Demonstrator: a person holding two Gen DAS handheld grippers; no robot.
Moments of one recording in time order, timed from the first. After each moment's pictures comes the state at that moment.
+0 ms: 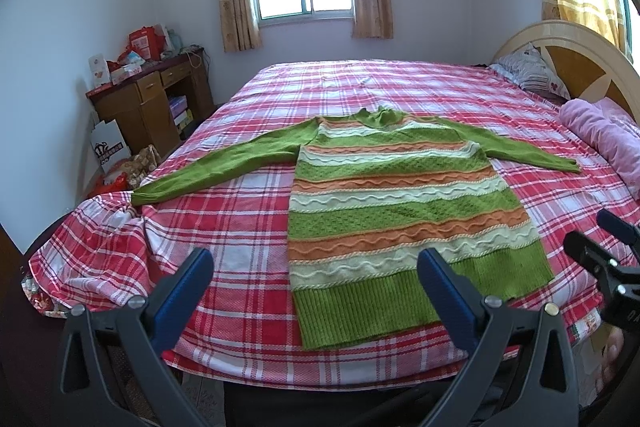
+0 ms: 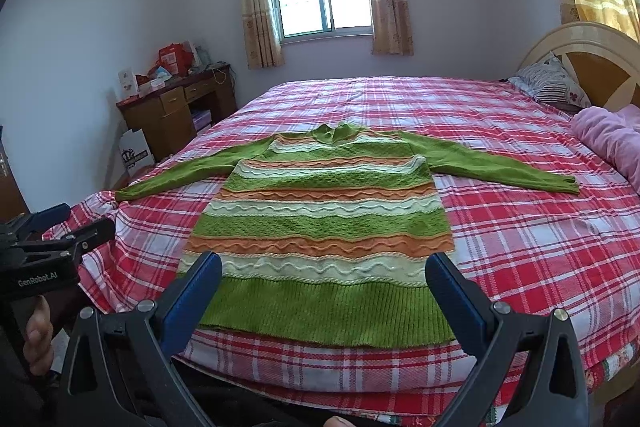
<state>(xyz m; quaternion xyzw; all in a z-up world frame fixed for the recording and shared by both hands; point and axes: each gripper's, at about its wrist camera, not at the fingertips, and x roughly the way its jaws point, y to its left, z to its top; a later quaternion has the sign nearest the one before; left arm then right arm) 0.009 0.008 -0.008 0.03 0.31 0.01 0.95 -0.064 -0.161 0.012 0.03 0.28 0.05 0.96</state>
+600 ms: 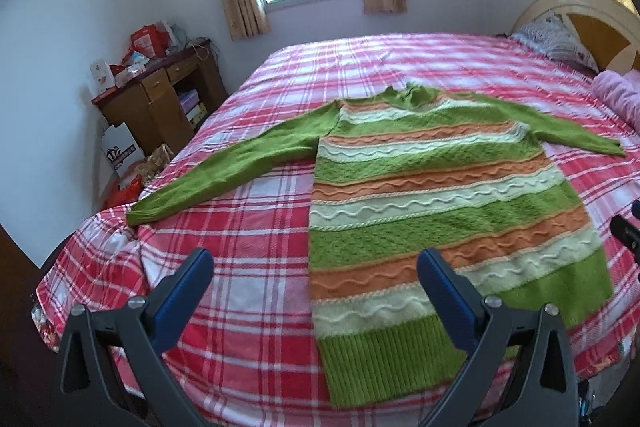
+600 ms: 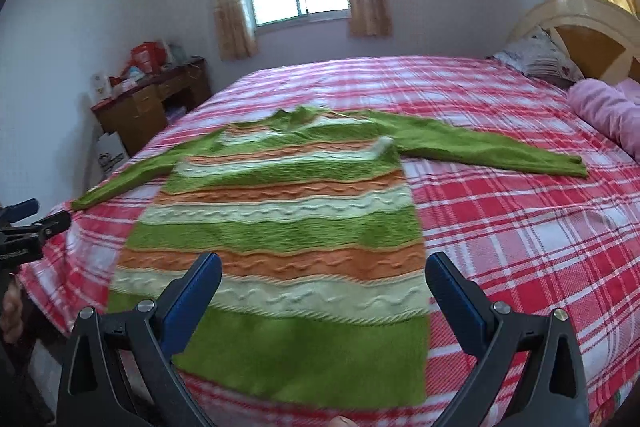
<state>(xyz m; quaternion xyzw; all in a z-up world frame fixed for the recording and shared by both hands) 0.100 0.003 -0.037 0.08 0.35 0.05 0.93 0.021 -0.232 -0.042 0.05 0.31 0.01 0.95</state>
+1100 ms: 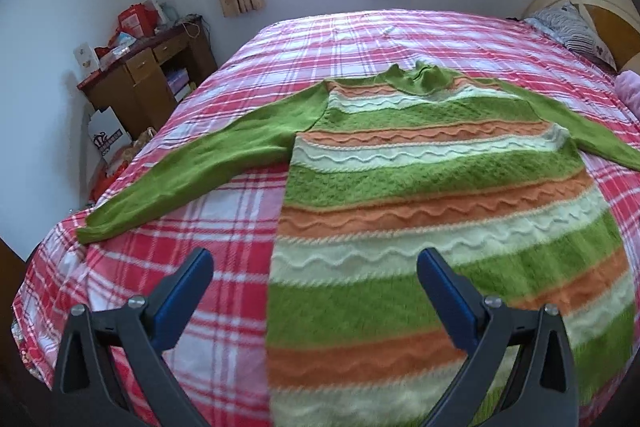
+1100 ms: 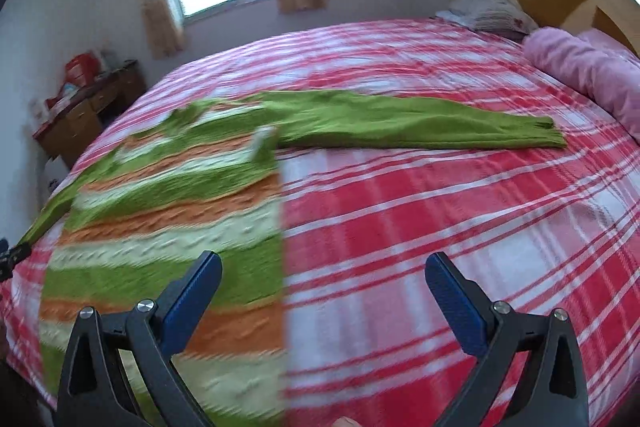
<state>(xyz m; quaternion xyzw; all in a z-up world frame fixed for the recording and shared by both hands) 0.200 -0.020 -0.073 0.07 0.39 0.05 0.92 0.104 -0.348 -0.078 0.10 0.35 -0.09 0.93</state>
